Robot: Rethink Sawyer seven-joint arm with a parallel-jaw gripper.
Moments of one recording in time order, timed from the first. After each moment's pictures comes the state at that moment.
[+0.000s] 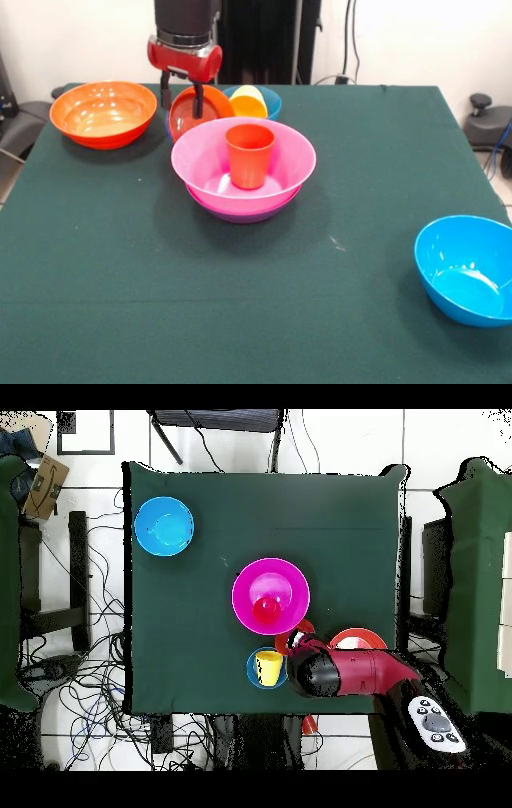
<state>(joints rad) -0.63 -0.68 0.13 1.96 -0.61 0.21 2.23</state>
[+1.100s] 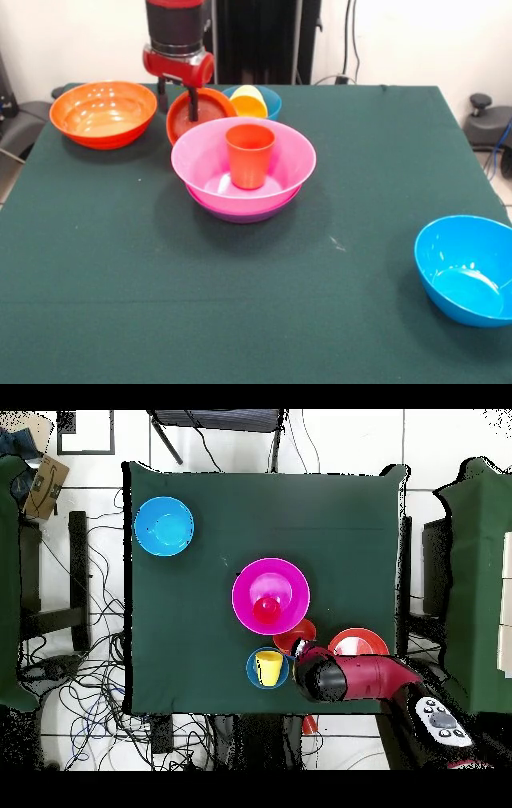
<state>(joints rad) -0.69 -0.60 0.15 1.96 -0.65 0.20 2.23</state>
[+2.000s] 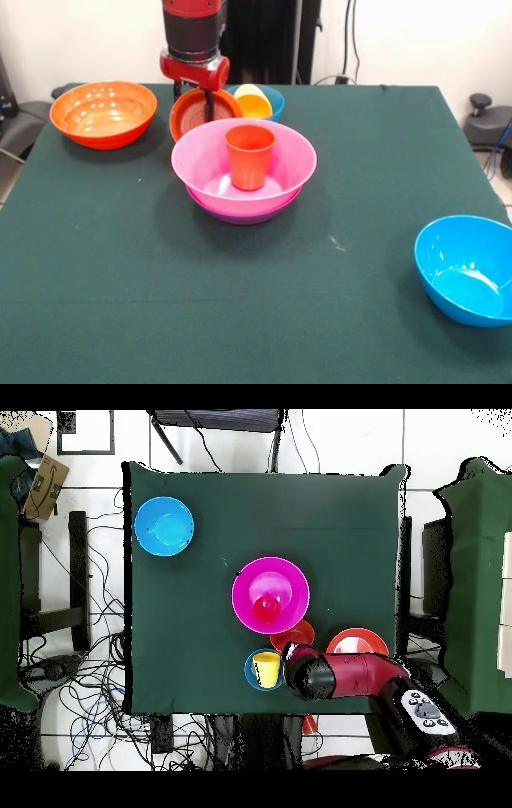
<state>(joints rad) -0.64 -0.58 0.13 1.96 -0.63 0.24 2.23</state>
